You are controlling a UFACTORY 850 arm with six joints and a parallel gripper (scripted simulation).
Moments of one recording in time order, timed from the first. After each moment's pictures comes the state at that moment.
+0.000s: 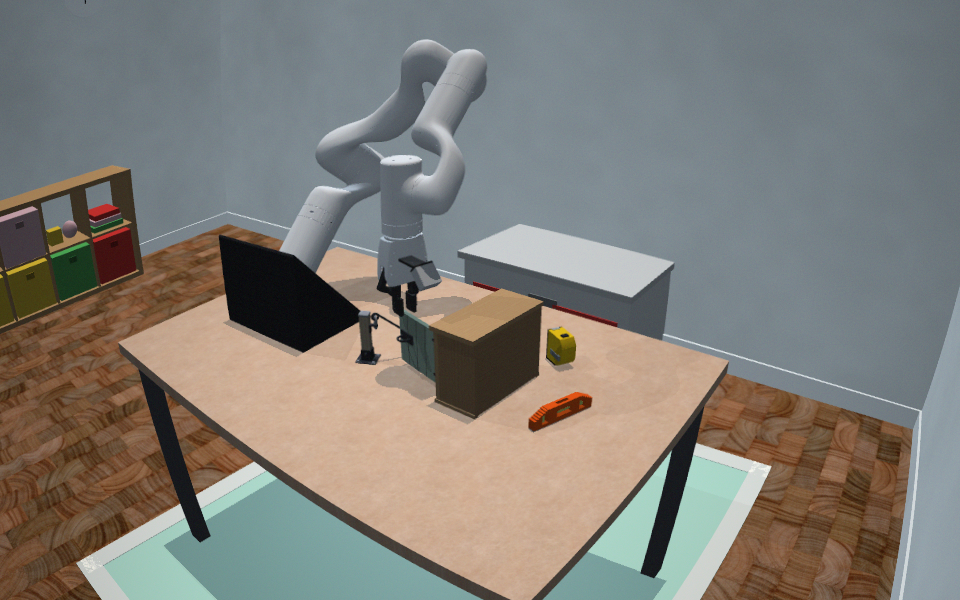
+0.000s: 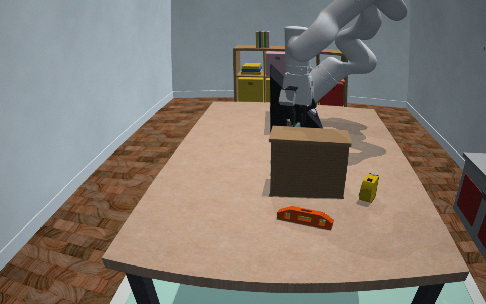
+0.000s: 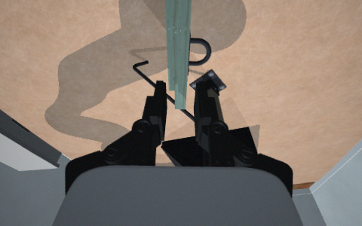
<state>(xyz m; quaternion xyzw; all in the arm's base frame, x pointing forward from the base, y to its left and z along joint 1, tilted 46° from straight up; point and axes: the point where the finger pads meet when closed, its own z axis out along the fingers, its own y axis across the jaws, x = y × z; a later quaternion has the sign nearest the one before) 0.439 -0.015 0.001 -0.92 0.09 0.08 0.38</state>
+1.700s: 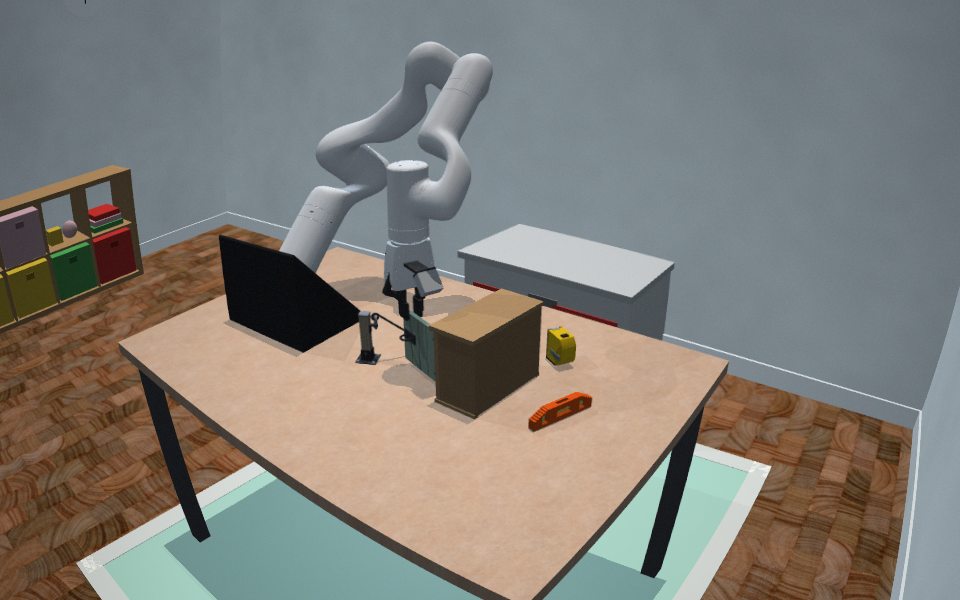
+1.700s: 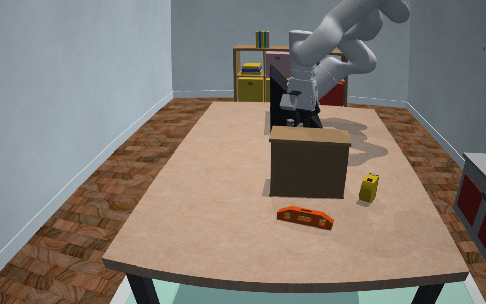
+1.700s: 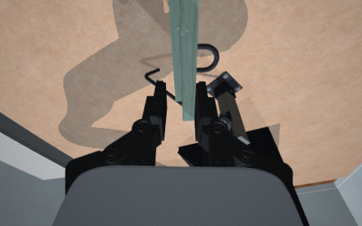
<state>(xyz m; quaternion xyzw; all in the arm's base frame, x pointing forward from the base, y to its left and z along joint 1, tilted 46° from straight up) 0.443 0.005 0.001 -0.91 0.14 0.10 0.38</state>
